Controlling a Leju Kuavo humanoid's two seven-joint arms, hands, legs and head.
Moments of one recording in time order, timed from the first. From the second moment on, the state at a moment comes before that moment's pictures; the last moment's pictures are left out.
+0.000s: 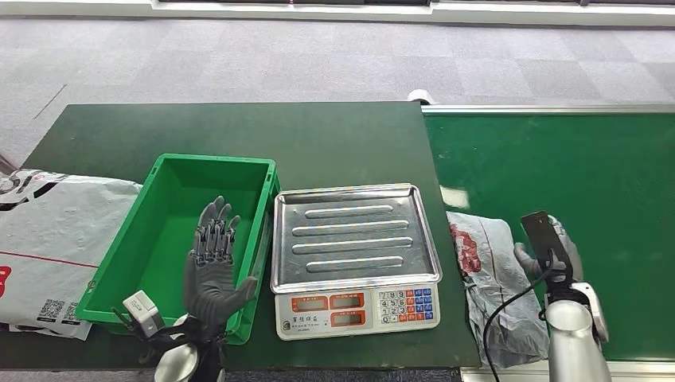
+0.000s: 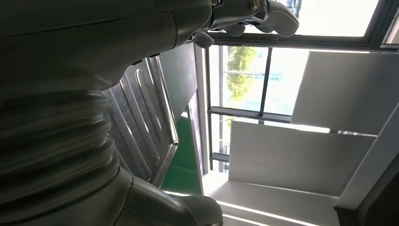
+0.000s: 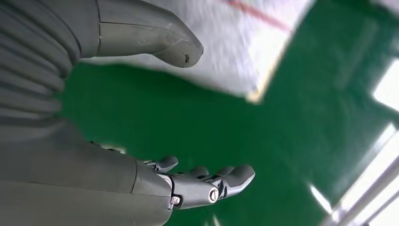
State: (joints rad) left arm 0.03 -0.13 -0.20 -1.50 0.06 -0.16 -0.70; right arm -0.26 -0.09 -0.27 -1.11 0.69 -0.06 -0.07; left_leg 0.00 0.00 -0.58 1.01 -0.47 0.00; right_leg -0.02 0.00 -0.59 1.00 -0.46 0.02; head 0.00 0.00
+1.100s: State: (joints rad) left arm 0.02 -0.12 -0.20 -1.50 0.07 -0.10 -0.68; right arm -0.49 -0.09 -0.10 -0.59 0.69 0.09 0.01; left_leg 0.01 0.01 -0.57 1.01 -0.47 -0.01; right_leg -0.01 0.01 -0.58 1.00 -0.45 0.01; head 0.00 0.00
